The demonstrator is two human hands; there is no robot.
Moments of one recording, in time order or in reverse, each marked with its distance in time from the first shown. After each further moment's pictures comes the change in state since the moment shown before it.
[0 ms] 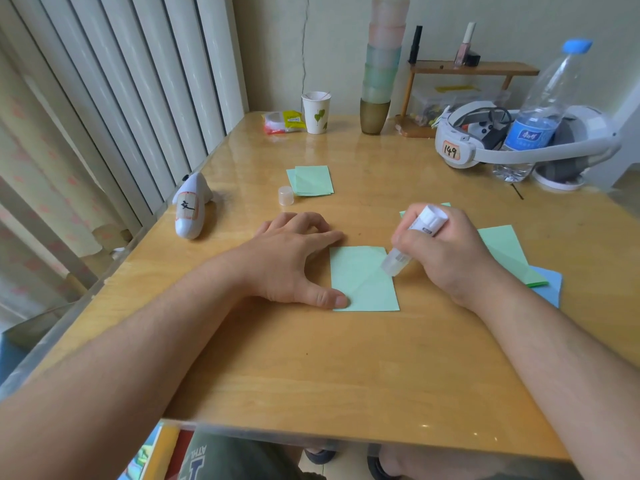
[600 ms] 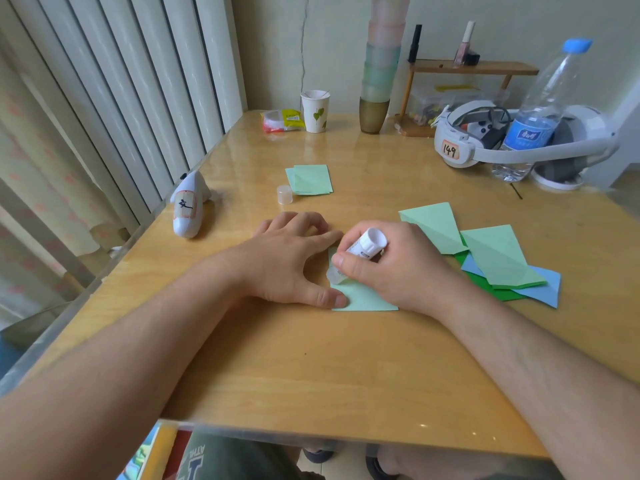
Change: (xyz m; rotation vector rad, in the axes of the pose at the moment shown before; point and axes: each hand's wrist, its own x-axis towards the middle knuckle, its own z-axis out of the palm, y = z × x) left_hand 0.000 0.001 0.000 0.031 0.000 0.012; right_hand -0.004 -0.010 0.037 -0.196 -0.171 -0.067
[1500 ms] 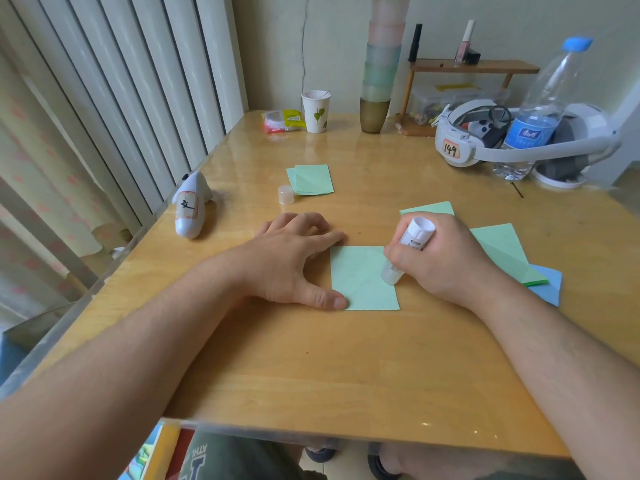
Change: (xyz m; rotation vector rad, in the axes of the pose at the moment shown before) left_hand -0.001 -0.002 -0.001 -0.029 -0.028 0.002; right_hand -0.007 0.018 -0.034 -0.075 0.116 0.116
